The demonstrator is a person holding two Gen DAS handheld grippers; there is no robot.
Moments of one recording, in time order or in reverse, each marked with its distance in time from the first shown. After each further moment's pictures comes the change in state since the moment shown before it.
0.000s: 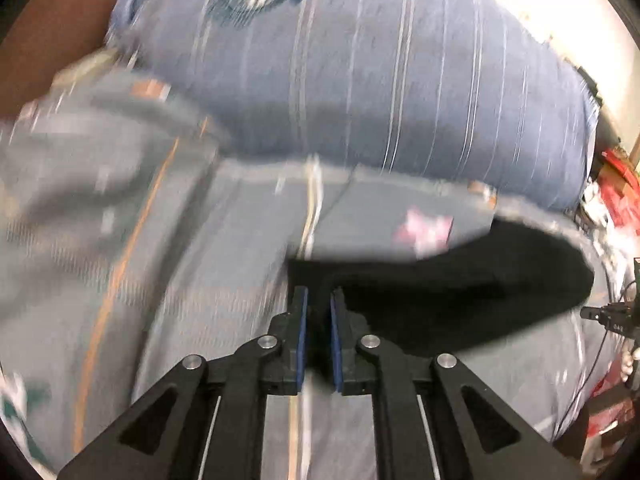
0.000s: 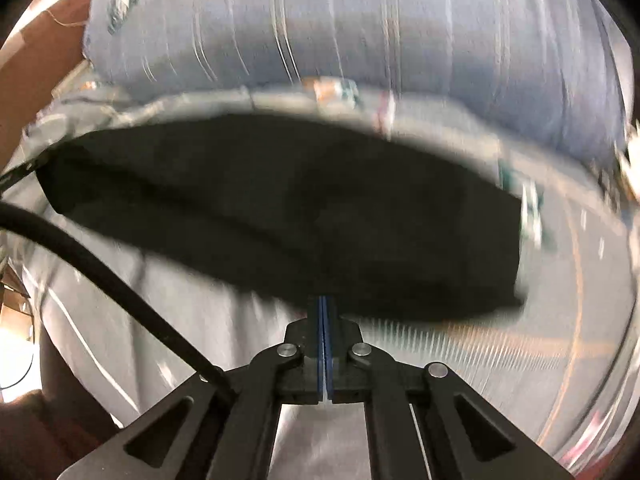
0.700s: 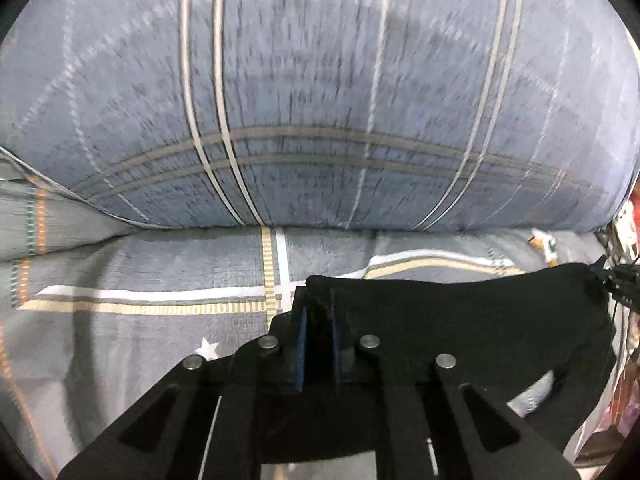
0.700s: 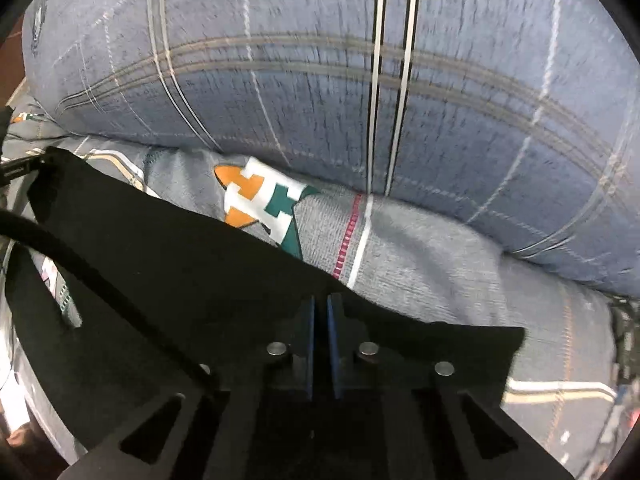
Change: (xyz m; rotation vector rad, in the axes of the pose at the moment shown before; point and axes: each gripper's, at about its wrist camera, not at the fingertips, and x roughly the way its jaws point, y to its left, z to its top) left arm 0.252 -0.063 0.147 0.080 0.204 0.010; right arm 0.099 -0.057 0.214 -0.109 0.085 -0.038
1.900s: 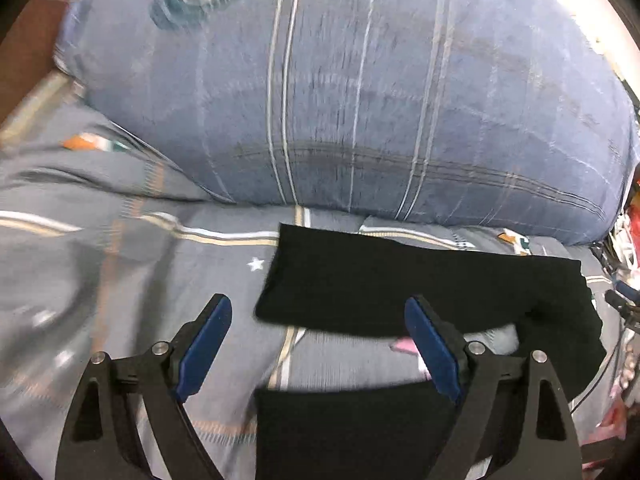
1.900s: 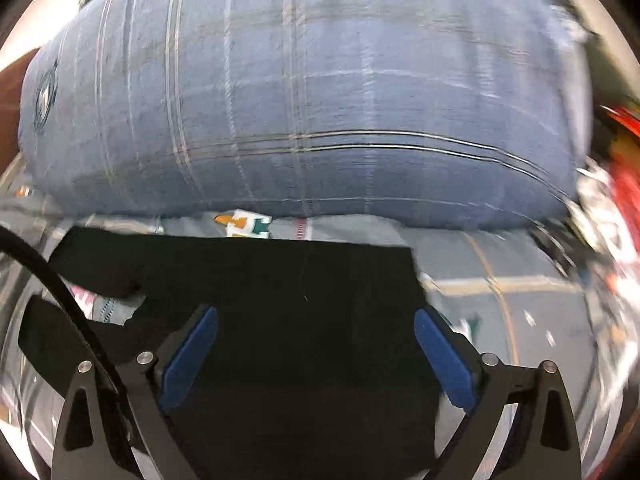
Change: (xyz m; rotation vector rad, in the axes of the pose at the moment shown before) left arm -0.188 0.017 -0.019 -0.033 -0.045 0.158; right arm -0.088 0.013 -0.085 0.232 -0.302 -0.105
